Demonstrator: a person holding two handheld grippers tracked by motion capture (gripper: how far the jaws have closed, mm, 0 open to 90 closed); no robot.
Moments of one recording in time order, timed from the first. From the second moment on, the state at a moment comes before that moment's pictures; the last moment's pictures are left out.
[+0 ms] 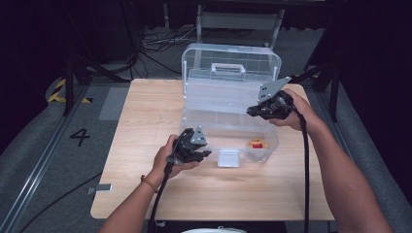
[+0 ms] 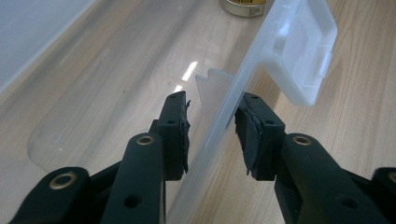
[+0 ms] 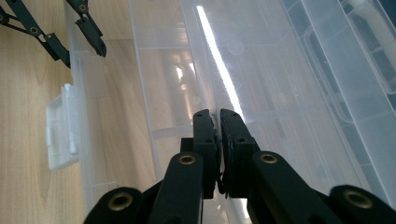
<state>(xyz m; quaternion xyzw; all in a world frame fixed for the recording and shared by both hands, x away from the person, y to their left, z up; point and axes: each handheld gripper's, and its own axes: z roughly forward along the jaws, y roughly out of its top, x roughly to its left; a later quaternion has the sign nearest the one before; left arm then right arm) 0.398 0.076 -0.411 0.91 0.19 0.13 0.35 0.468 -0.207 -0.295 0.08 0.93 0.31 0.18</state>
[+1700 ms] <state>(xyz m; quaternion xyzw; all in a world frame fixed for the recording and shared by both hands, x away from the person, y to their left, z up) 0.387 0.166 -0.361 0.84 0.23 0.22 0.45 0.448 -0.216 -0.316 0.10 0.91 0.37 0.16</state>
